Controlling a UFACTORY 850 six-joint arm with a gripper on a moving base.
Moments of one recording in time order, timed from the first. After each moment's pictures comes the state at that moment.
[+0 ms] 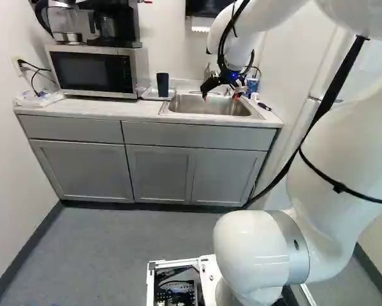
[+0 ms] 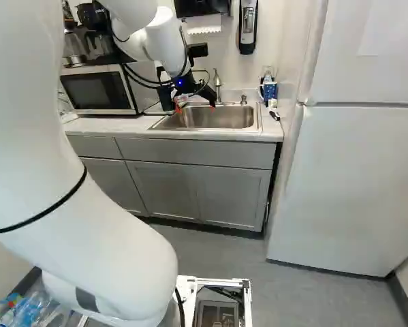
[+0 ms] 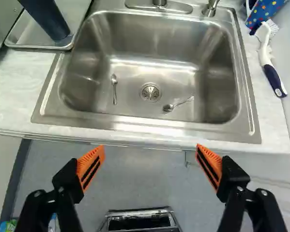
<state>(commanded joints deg) -4.5 3.1 -61.7 -3.1 -28.3 -0.5</state>
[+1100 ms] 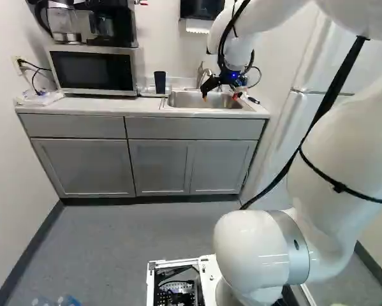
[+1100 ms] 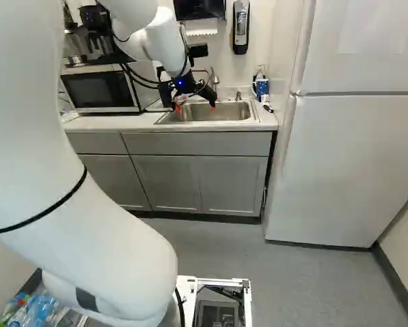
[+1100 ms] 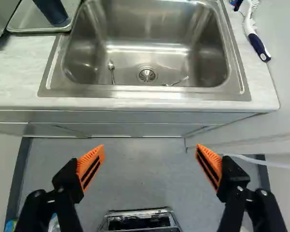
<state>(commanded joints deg) -4.5 3.1 -61.7 -3.1 -28.3 -0.5</state>
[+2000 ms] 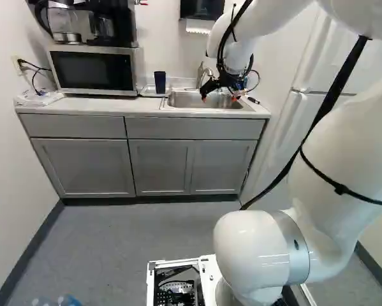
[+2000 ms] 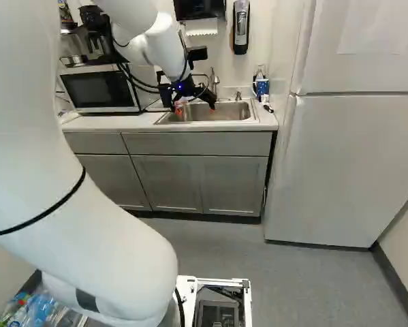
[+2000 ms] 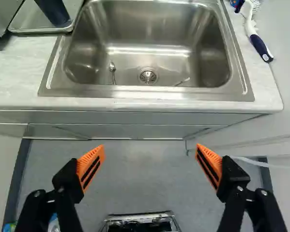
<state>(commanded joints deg) -4.3 3.8 -58.8 -2.9 -24.2 -0.5</state>
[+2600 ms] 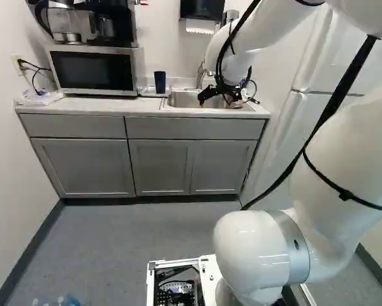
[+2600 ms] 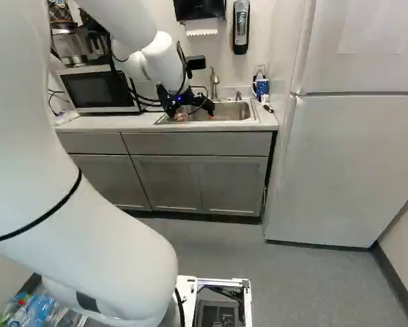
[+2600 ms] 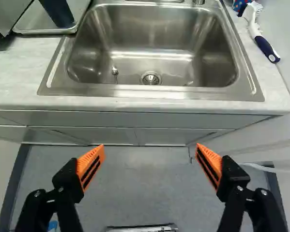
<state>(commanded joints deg) -3.7 5.4 -51.6 -2.6 -14.4 -0.4</state>
